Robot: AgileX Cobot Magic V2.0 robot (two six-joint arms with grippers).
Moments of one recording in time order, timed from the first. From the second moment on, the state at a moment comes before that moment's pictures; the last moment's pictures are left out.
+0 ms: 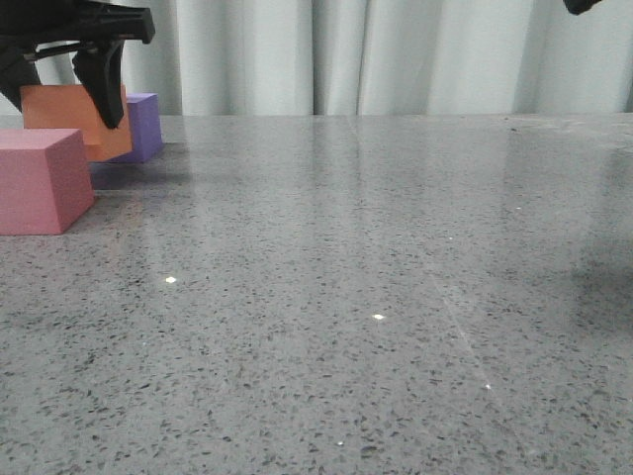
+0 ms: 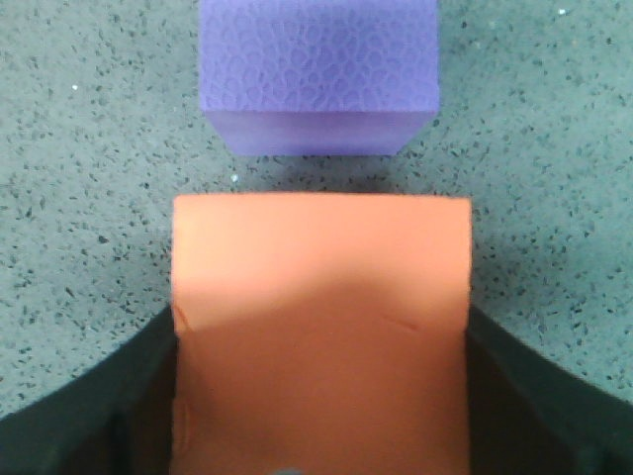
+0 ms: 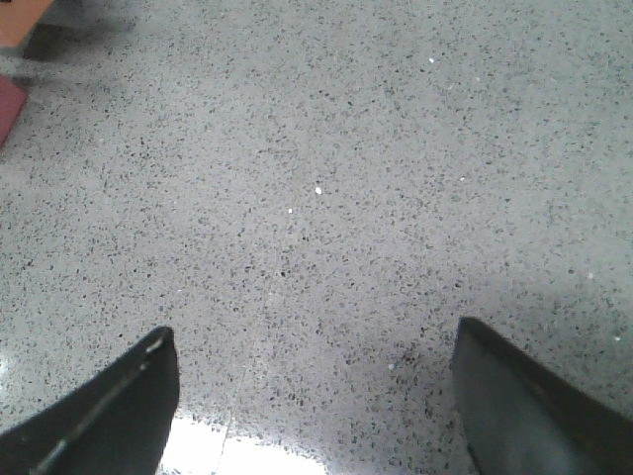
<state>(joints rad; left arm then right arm) -0.29 1.78 -1.56 0.11 0.98 -0.36 0.55 0.94 -0.90 -0.03 0.76 0.42</state>
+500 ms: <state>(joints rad) -0.28 1.82 -1.53 0.13 0.92 -0.36 0.55 0.94 -0.90 -0.03 0.75 0.42</state>
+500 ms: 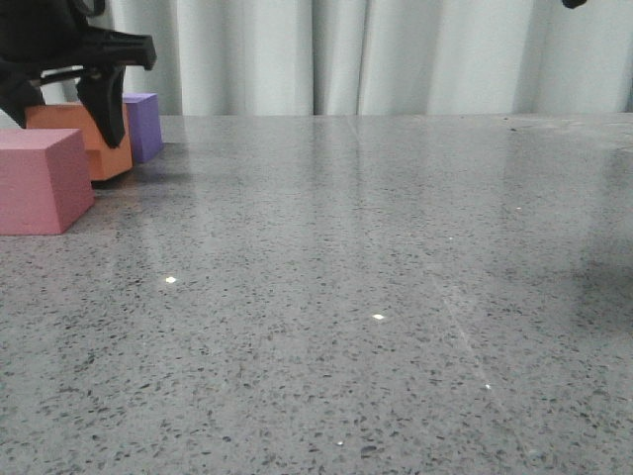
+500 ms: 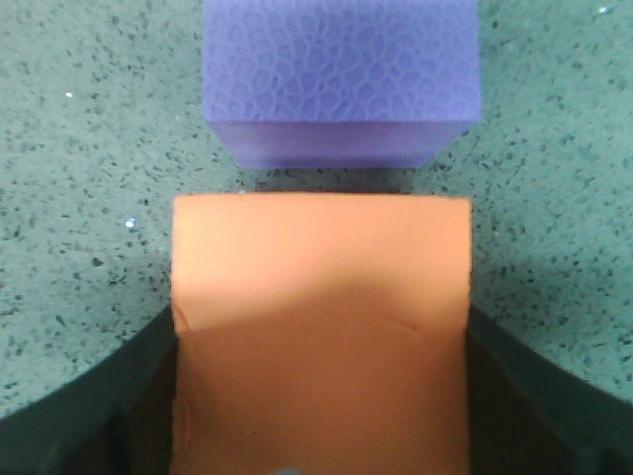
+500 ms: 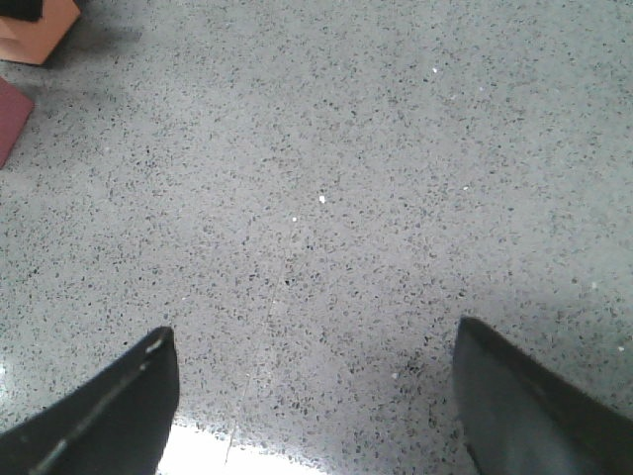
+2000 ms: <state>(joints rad) -0.28 1.35 -1.32 0.13 0.66 -0.36 0.55 0.91 -0.90 -0.09 0.72 0.42</state>
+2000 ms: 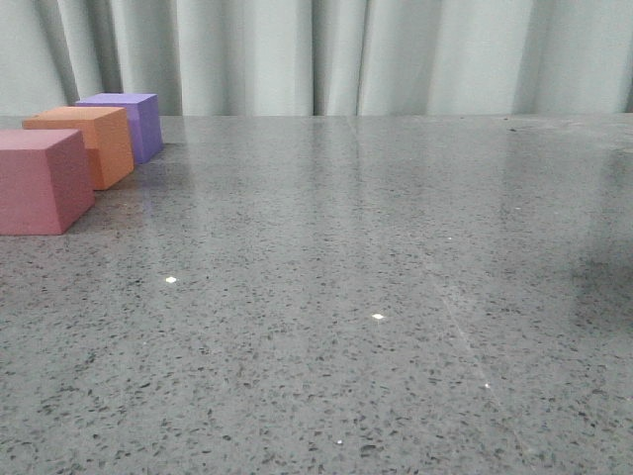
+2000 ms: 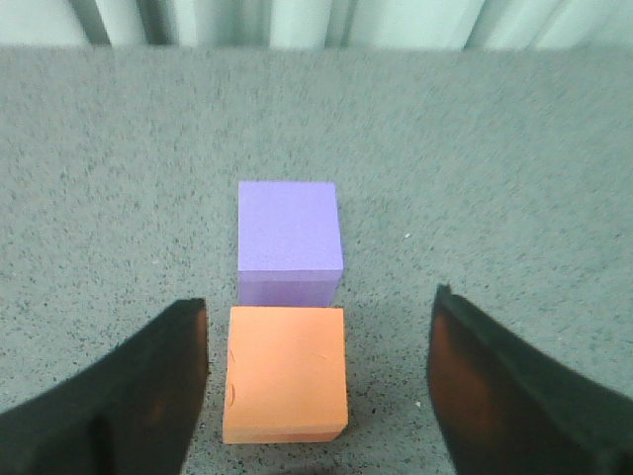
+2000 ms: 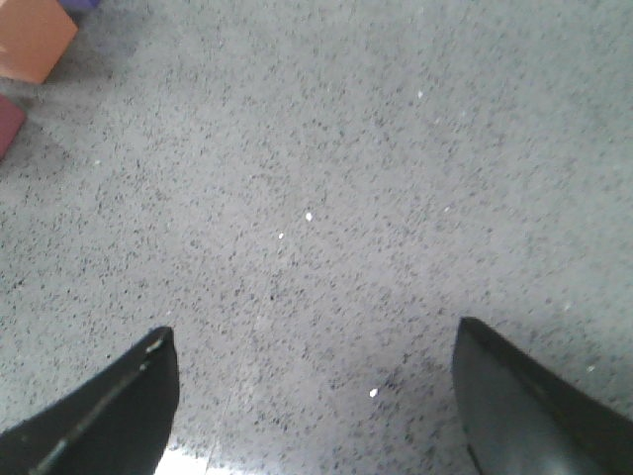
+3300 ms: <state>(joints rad) -0.28 0.50 -0.47 0.14 0.20 -0.34 0.55 0.44 -0.44 -0.23 0.32 0.42</state>
